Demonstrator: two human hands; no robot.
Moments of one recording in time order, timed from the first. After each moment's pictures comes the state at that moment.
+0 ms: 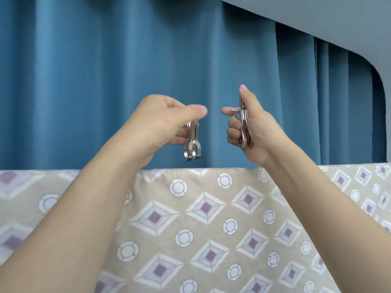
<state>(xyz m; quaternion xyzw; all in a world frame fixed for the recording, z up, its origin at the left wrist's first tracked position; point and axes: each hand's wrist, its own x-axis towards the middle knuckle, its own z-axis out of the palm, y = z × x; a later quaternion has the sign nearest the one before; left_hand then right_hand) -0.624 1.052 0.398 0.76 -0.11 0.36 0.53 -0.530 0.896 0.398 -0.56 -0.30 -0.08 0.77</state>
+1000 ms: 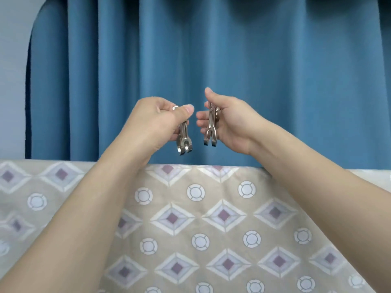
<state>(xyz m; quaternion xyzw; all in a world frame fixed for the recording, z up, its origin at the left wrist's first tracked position) -0.711 1.209 0.392 0.75 0.00 0.49 0.46 -0.605 1.093 0.414 -0.57 -0.44 0.09 0.69</state>
